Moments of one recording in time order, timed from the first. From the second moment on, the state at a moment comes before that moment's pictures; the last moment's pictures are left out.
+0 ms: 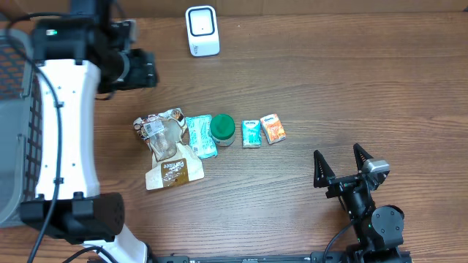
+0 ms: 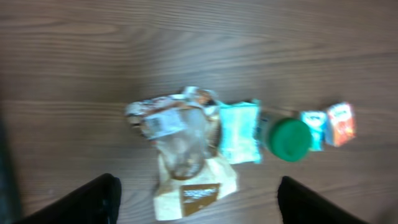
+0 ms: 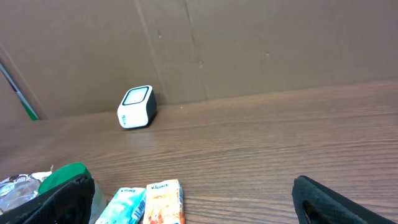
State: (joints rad) left arm 0.05 1.83 2.12 -1.54 0.16 -0.07; right arm 0.17 0.01 0.02 -0.03 -0.06 0.22
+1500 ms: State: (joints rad) left arm 0.16 1.83 1.93 -1.51 0.12 -0.13; right arm 0.17 0.01 0.02 -0.03 -0.06 0.22
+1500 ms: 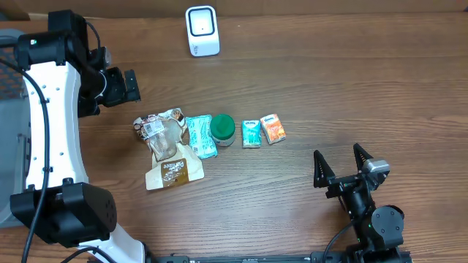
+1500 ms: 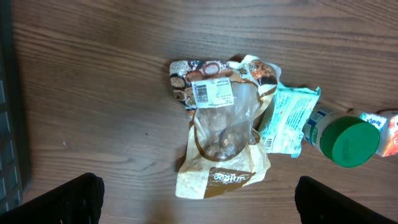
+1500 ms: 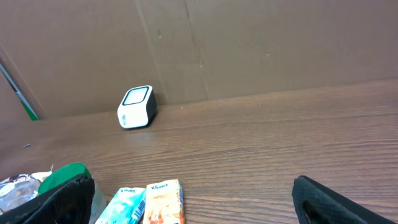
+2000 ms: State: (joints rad) left arm 0.16 1.83 1.93 -1.45 -0.10 -0.07; right arm 0.17 0.01 0.02 -0.03 -0.06 0.22
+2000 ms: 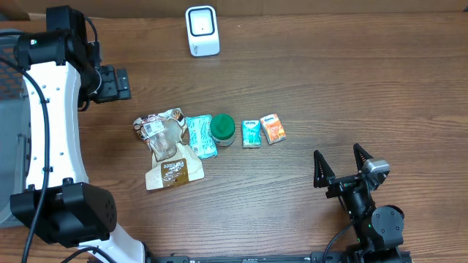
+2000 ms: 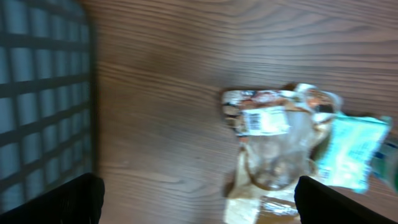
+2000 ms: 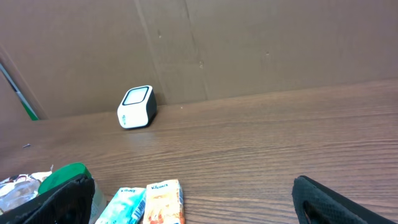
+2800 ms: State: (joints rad) left arm 0.33 1.83 1.92 -1.33 -0.10 0.12; right arm 0.17 0.01 0.02 -0.03 -0.06 0.22
